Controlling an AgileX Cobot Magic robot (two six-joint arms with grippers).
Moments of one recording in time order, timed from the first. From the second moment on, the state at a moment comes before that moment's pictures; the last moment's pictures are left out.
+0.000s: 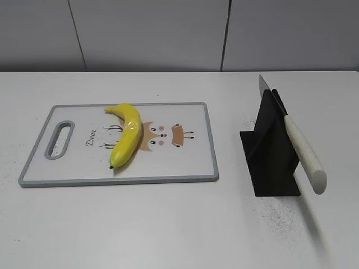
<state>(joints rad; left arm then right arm) -0.06 -0.01 -0.47 -0.10 1.09 0.16 0.01 -0.01 -0.50 0.06 1.05 -0.03</state>
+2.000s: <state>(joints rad) -0.06 -0.01 -0.47 -0.10 1.09 0.16 0.04 0.71 -0.82 0.11 1.21 0.02</state>
